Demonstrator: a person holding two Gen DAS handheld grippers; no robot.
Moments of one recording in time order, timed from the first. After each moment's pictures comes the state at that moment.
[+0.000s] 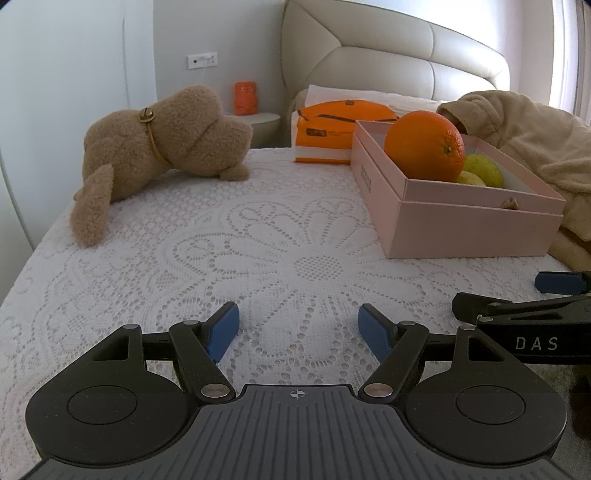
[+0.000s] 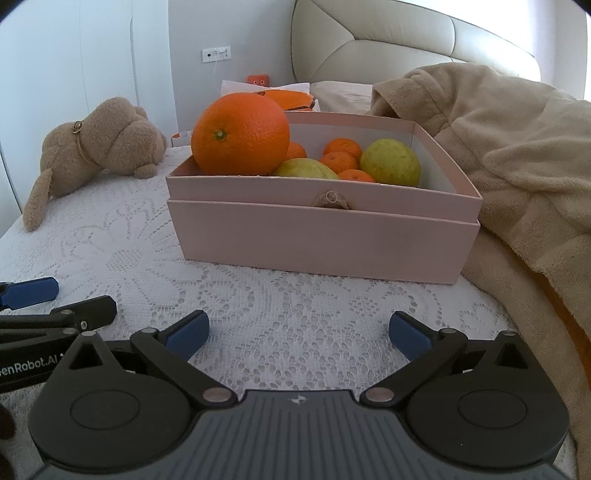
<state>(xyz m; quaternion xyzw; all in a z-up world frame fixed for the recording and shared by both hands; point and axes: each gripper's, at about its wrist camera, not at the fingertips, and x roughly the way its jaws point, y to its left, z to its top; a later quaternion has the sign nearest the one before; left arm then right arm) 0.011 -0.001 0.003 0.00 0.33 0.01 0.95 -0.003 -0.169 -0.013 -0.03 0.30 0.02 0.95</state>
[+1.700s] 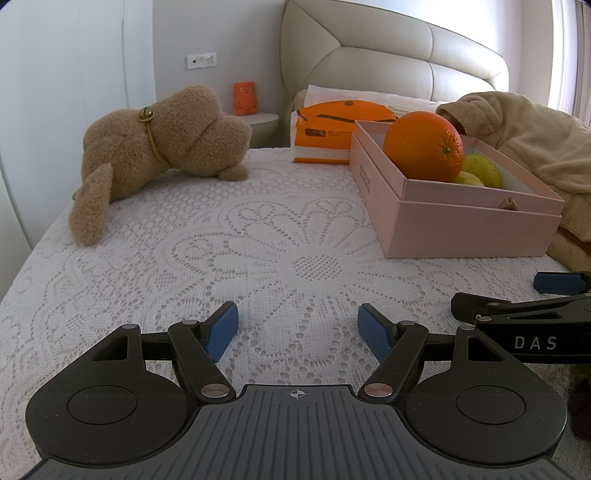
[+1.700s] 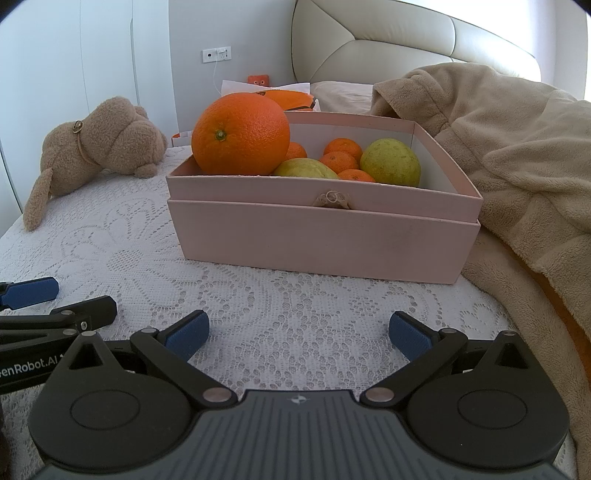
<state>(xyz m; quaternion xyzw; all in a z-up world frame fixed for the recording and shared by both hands) 0.011 -0.001 0.002 0.00 0.33 0.01 0.95 -0.003 -0.169 -0.014 -0.03 0.30 0.02 0.95</state>
